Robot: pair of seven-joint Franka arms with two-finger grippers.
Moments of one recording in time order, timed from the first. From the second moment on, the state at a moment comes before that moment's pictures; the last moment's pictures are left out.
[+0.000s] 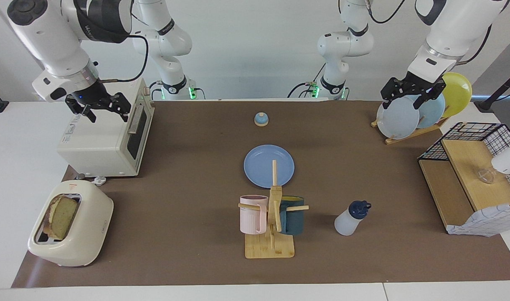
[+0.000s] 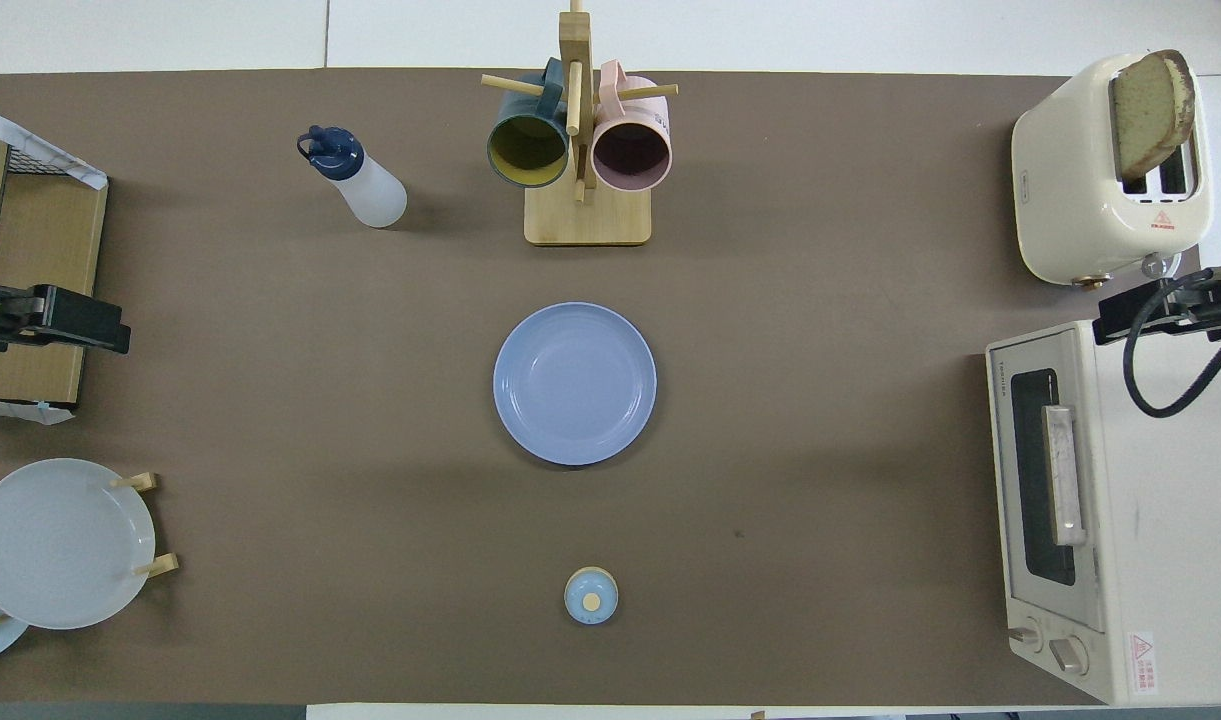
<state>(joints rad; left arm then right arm) -0.01 -0.05 -0.08 -1.60 0.00 1.50 0.01 -0.03 -0.02 -0.04 -1.67 -0.03 1.57 -0.07</state>
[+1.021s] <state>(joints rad) -0.02 -0.10 -0.08 -1.73 0.00 1.69 0.01 -0.01 -0.02 -0.03 -1.68 -0.03 1.63 -0.07</state>
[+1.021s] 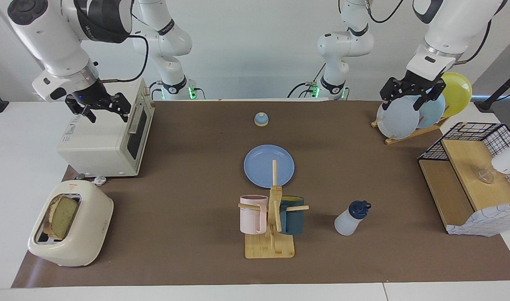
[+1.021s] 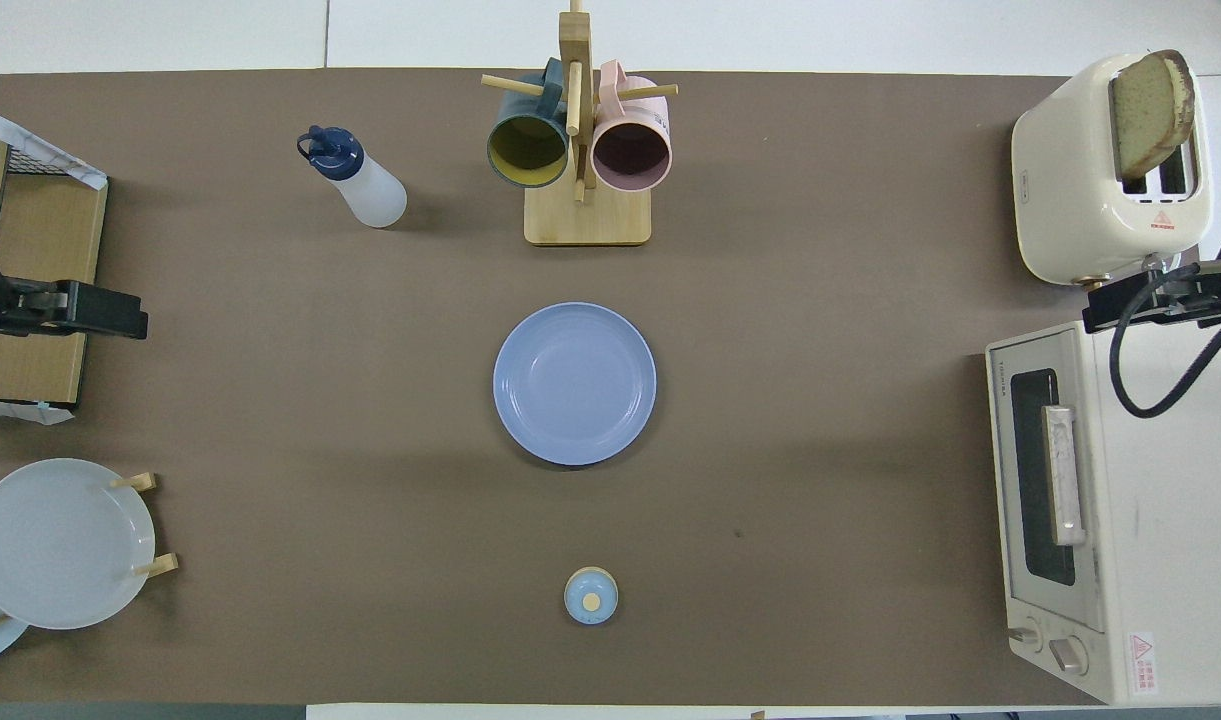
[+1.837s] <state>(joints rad) -0.20 -0.20 -0.09 -2.26 0.00 2.45 -0.18 -0.05 0.03 -0.04 -1.79 -0.20 2.13 -0.07</state>
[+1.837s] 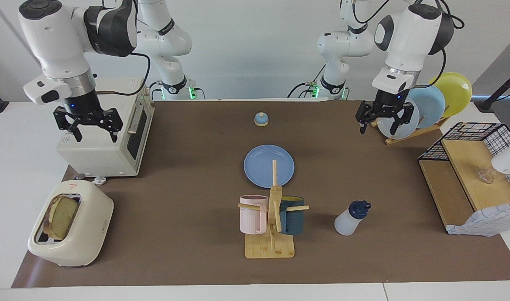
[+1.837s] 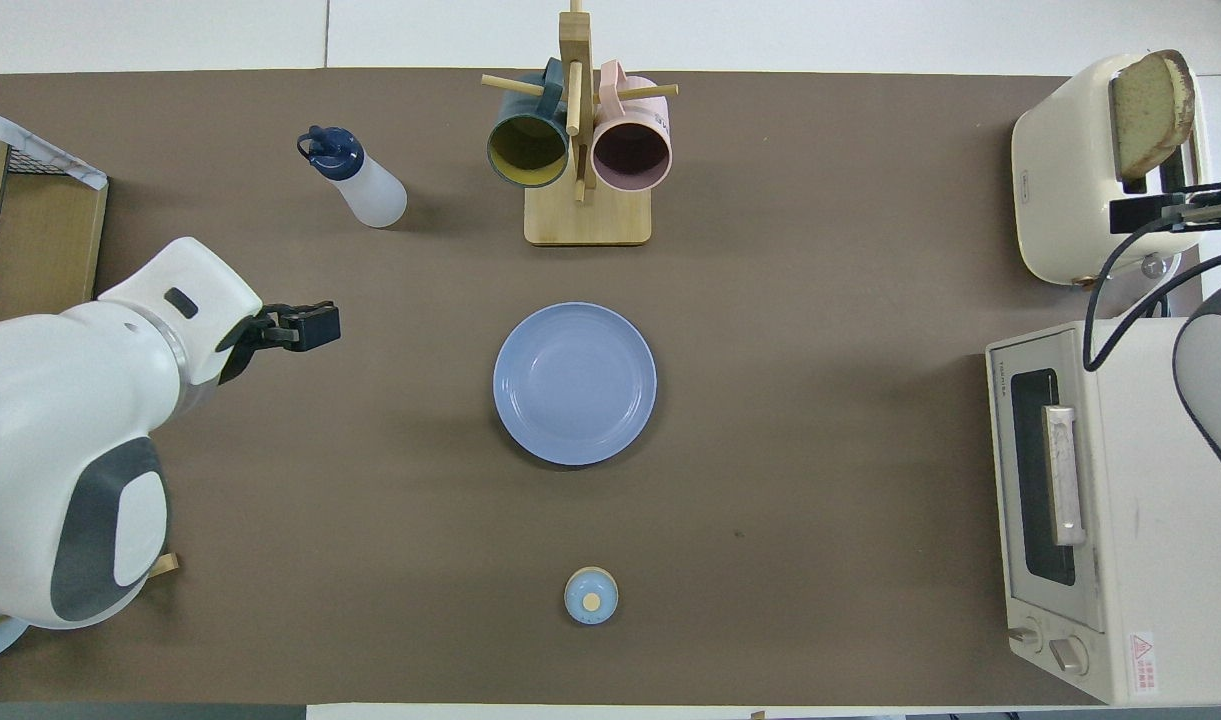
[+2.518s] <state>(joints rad) -0.26 -0.04 -0.09 -2.50 0.00 3.06 -0.19 -0.11 0.17 -0.04 -1.77 -0.30 2.36 -0.07</state>
